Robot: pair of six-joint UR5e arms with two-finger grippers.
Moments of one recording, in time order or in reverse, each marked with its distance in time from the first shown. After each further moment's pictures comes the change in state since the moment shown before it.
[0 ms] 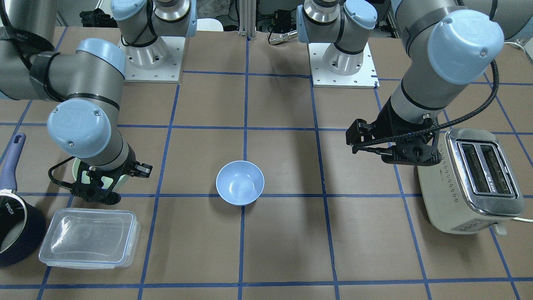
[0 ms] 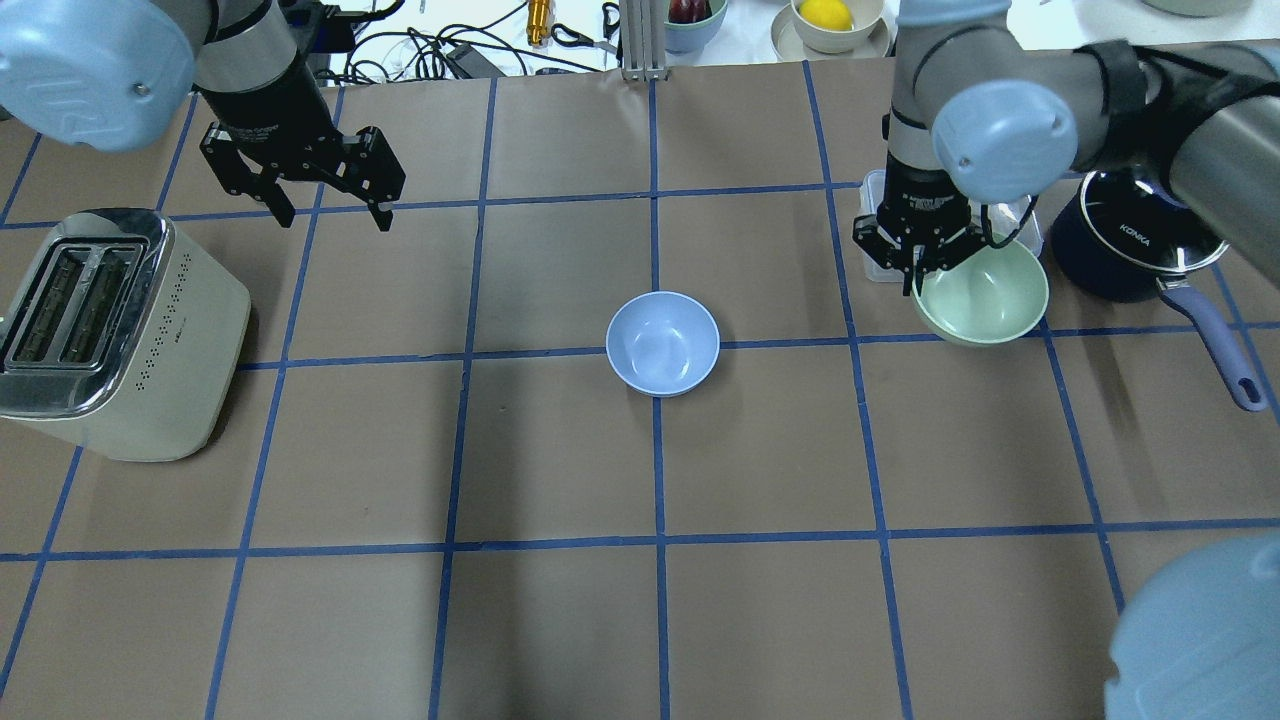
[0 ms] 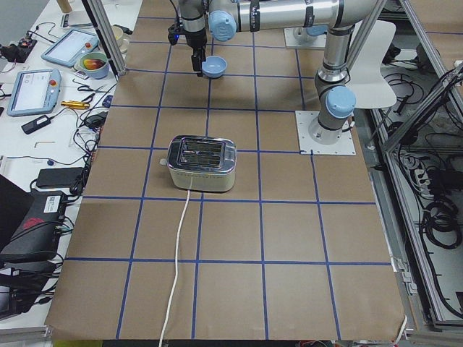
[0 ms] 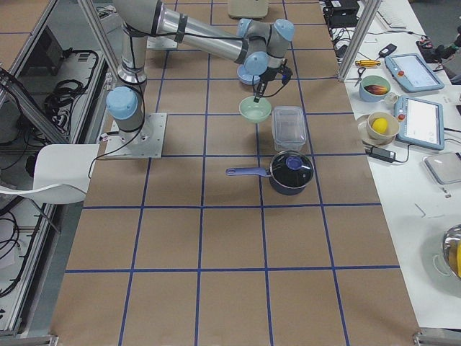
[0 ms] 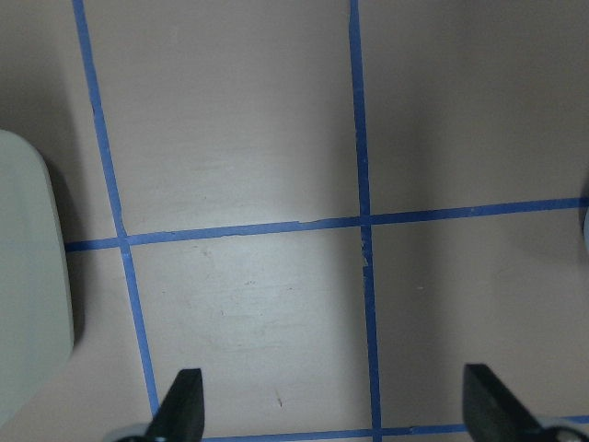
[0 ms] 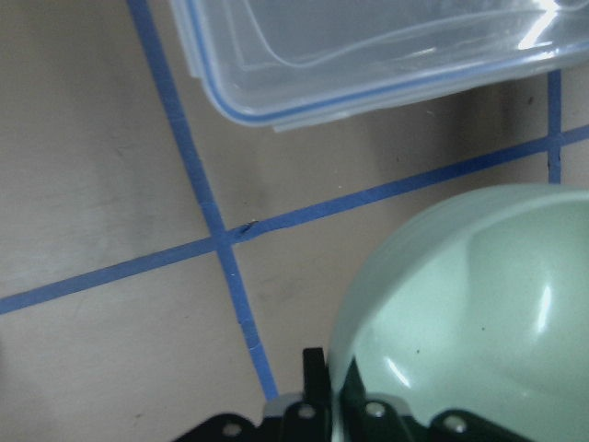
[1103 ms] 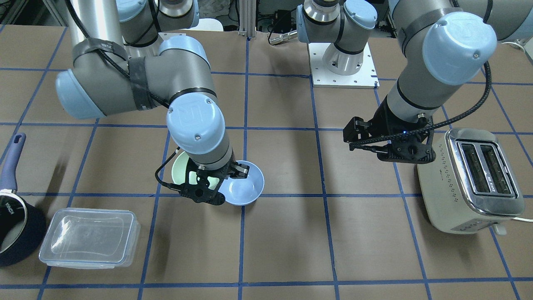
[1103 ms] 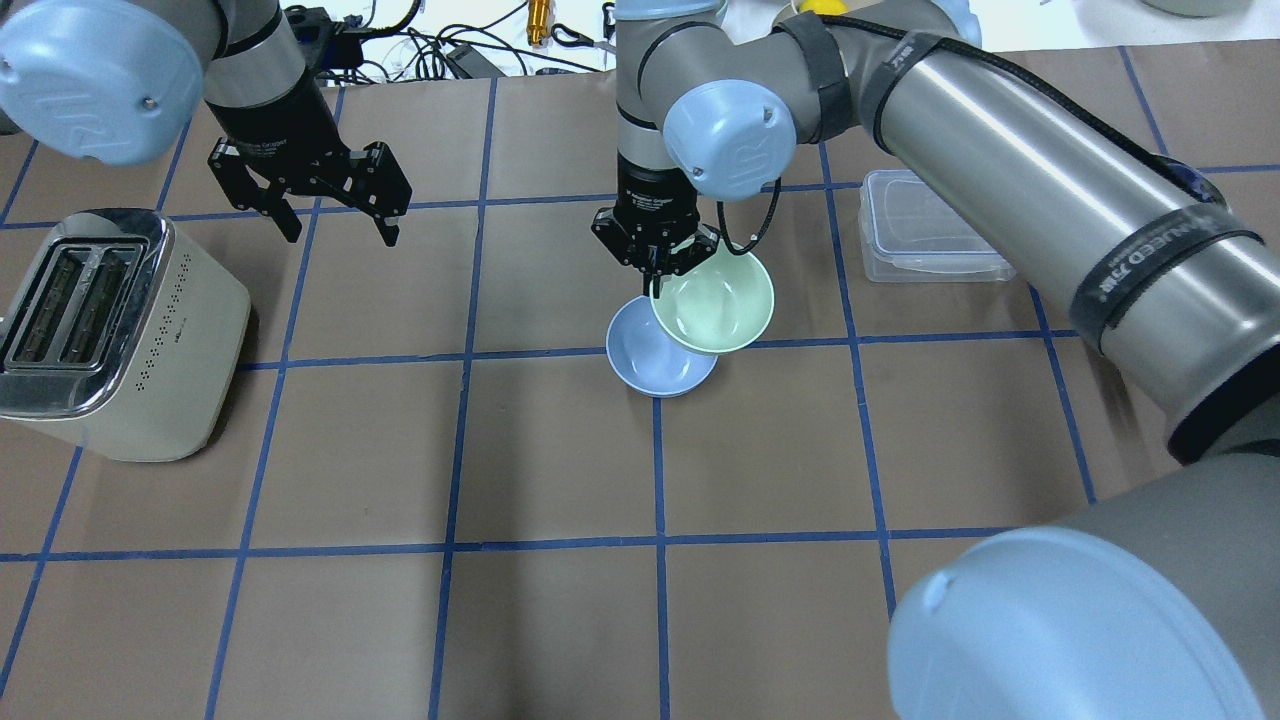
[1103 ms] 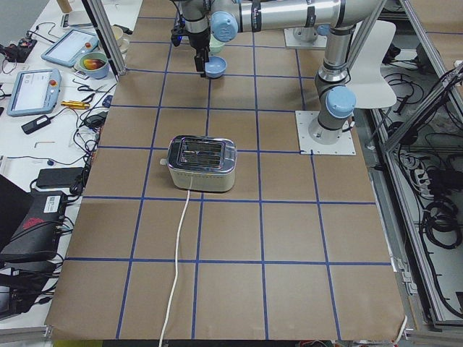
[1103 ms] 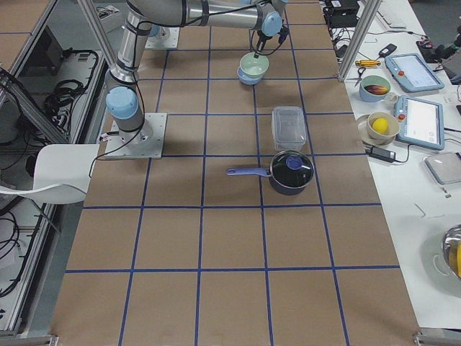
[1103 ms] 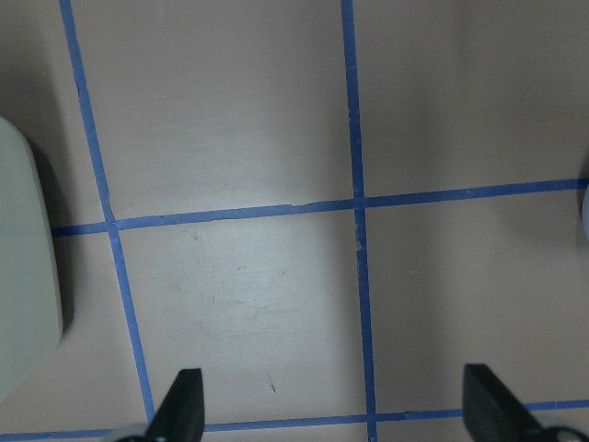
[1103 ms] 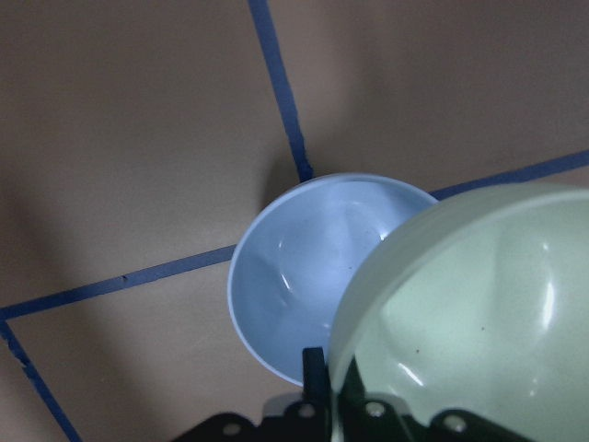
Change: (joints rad) left arm -0.007 0.008 -0.025 -0.007 -0.003 -0.005; right arm 0.327 0.201 -0.223 -0.013 0.244 0.325
